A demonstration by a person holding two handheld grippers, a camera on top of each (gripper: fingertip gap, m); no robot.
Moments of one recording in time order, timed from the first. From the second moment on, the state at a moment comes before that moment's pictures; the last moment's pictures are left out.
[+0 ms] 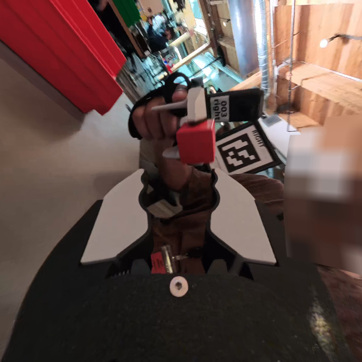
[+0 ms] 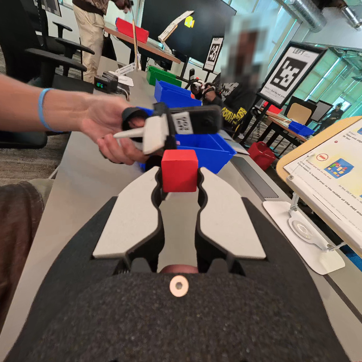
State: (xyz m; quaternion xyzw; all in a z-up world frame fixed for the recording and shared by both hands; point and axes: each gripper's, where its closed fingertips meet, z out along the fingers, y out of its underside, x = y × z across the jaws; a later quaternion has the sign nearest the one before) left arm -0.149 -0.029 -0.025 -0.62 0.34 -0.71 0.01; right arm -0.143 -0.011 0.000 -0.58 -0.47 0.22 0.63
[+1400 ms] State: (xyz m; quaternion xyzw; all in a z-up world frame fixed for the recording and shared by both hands) left arm -0.216 -0.058 -0.082 -0.67 0.44 -0.45 0.40; right arm 0.244 0.078 -0.059 -0.94 -0.01 -0.21 0.26
